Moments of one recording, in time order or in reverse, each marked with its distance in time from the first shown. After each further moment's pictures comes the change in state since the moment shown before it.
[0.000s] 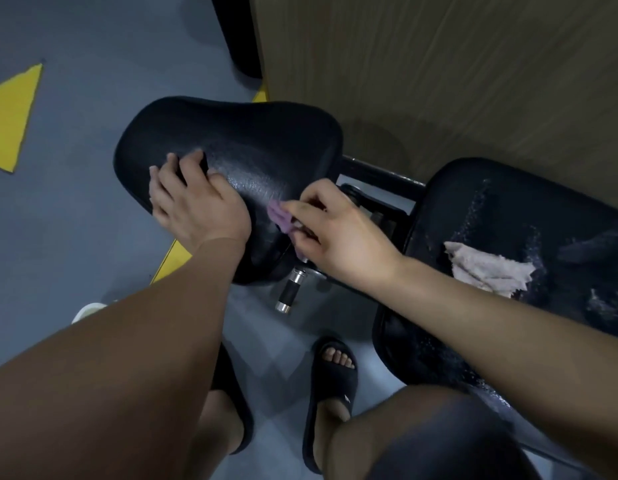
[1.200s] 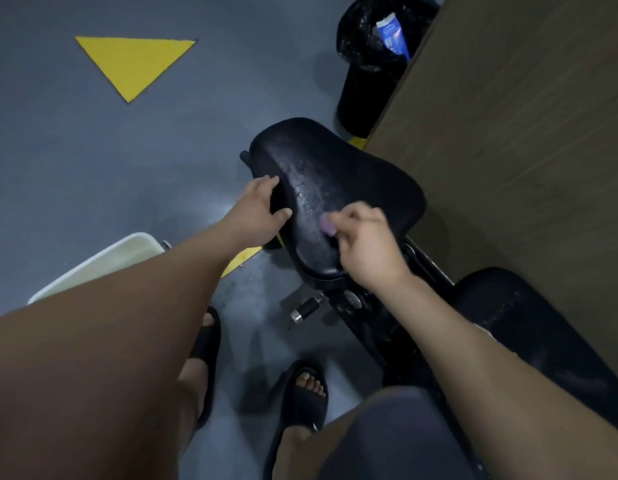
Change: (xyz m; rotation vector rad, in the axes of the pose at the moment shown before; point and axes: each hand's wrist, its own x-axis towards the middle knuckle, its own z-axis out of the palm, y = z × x) left_hand 0.031 -0.096 -0.073 -0.292 -0.661 0.022; right_hand 0.051 -0.045 0.033 -0.203 -0.114 -0.067
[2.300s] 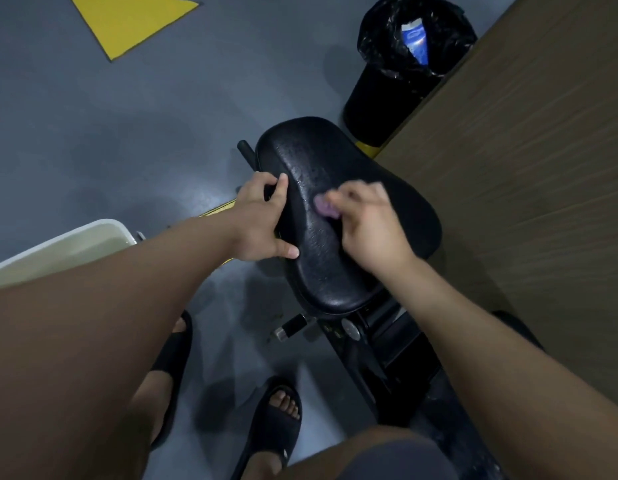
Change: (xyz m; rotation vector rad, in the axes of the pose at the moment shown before) left_hand 0.024 -0.017 -0.010 0.248 -0.249 0.150; right_hand 0.082 0.015 0.014 -0.134 -0.028 -0.253
